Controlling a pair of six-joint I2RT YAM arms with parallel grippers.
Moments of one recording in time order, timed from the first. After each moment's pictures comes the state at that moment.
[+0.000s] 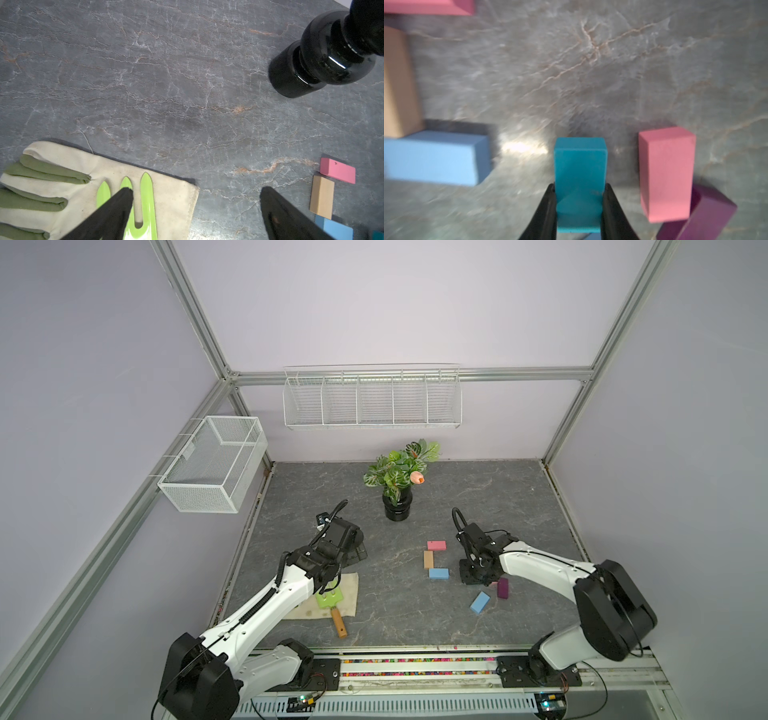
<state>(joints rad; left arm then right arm) -0.58 1.14 0.82 -0.65 -0.33 -0.78 0.61 1.47 0.84 -0.72 0.09 0.55</state>
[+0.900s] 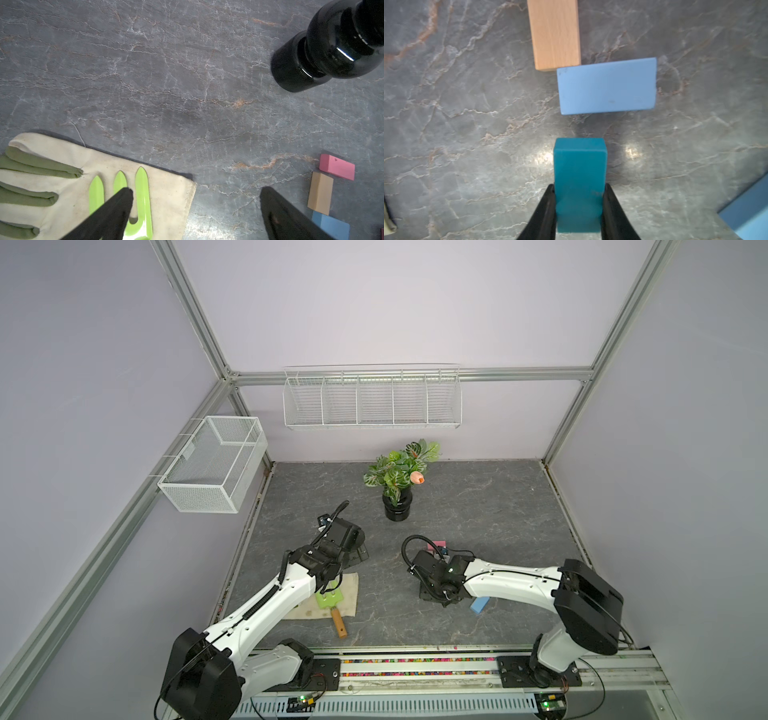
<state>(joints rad) -0.58 1.16 0.82 -0.66 -0.29 -0.81 1.03 1.65 0.98 -0.66 0.18 1.15</state>
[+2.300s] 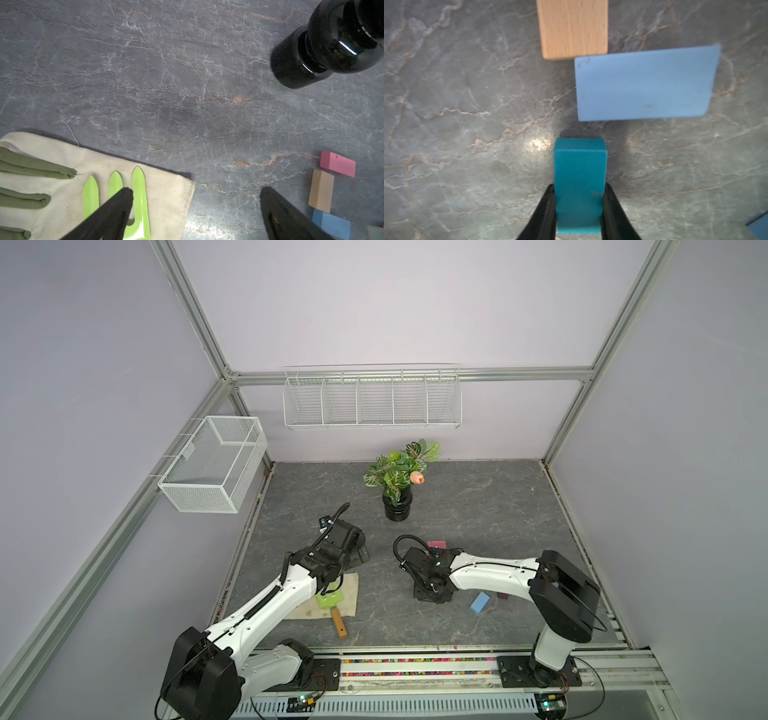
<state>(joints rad) -0.59 1.16 0.80 -0.63 -0.29 -0.81 1.01 1.77 1.07 -0.72 0.11 1.11</state>
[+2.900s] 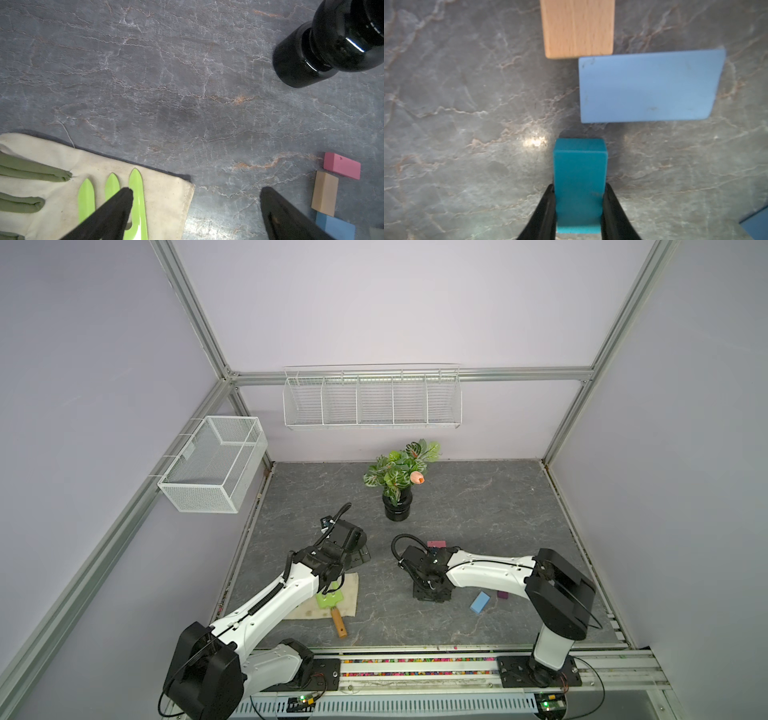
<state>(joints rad) -0.59 1.18 0.79 -0.61 -0.29 -0.81 1.01 1.80 1.11 -0.76 0.10 1.08</state>
